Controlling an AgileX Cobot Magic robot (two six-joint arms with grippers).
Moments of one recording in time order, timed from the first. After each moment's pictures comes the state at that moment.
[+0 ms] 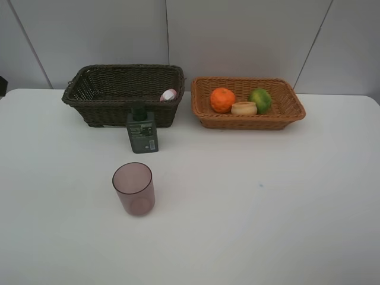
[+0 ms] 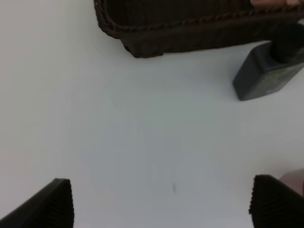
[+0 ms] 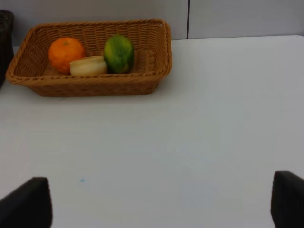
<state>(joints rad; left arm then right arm) -0.19 0.97 -0.86 0.08 0.80 -0.09 0.01 0.00 -0.53 -0.02 1.06 0.05</state>
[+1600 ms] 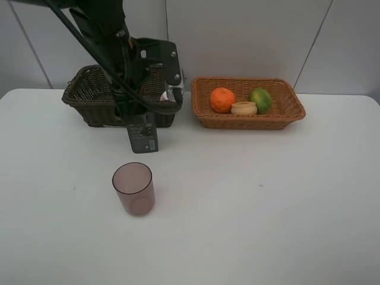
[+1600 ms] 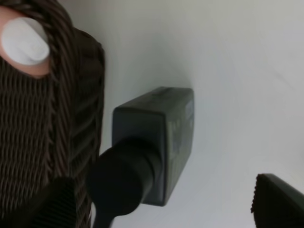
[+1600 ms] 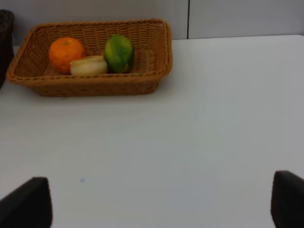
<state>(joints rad) -0.57 1.86 -1.39 0.18 0.79 0.72 0.01 0.00 -0.53 -0.02 1.06 0.05</state>
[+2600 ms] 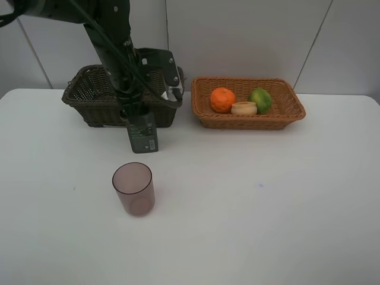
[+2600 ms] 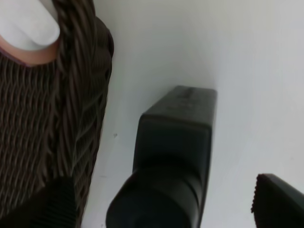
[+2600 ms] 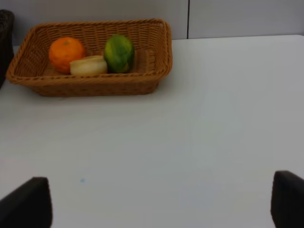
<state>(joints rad) -0.51 1.99 -1.49 0.13 0.80 0.74 0.01 0.00 -0.53 -0.02 1.06 0.05</state>
